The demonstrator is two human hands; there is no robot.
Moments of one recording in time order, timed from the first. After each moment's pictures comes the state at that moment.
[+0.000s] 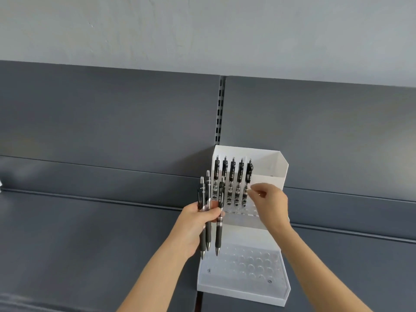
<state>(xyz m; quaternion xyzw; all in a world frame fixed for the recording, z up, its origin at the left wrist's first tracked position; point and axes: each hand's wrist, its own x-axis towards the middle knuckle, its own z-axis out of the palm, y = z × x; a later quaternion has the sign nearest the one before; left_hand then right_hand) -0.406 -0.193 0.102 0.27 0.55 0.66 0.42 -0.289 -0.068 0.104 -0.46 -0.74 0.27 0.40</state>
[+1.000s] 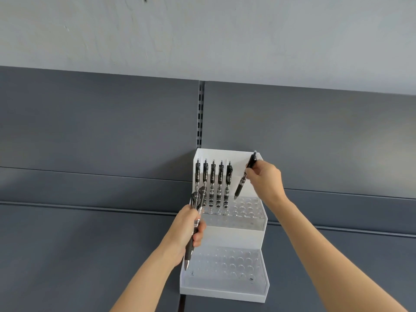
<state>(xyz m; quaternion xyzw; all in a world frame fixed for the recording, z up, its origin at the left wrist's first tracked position) -0.391 -0.187 0.098 0.30 0.59 0.60 0.44 -0.269 -0.040 0.153 -0.43 -0.76 0.26 0.42</state>
